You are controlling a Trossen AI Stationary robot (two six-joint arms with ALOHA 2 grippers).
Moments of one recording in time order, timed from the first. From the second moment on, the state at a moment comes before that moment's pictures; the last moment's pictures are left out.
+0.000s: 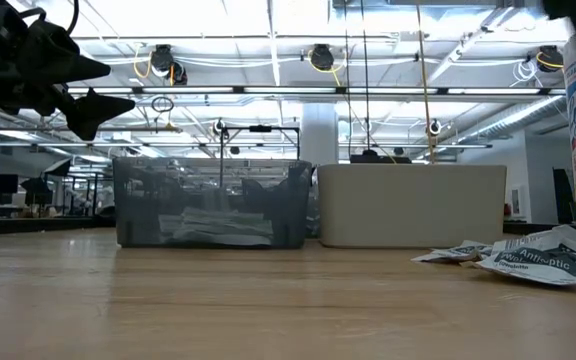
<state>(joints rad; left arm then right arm) 0.14 0.07 0.02 0.06 0.17 -0.25 0.48 1.56 1.42 -1.30 -0.06 1.25</state>
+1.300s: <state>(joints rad) 0.14 0.07 0.02 0.06 0.17 -0.25 0.83 1.92 1.31 -0.85 -0.05 2.00</state>
